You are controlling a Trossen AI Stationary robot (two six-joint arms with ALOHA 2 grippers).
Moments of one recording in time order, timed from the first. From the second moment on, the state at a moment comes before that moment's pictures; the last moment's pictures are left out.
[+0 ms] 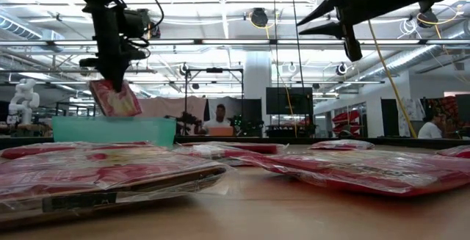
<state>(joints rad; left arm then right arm) 1.07 1.39 1.17 -1.02 0.03 -0.14 -0.12 0.91 0.51 0.19 0.24 1.09</state>
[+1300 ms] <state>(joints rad) 1.03 1.44 1.17 -1.07 -0.04 -0.28 -0.31 0.91 0.51 0.07 0.08 0.95</state>
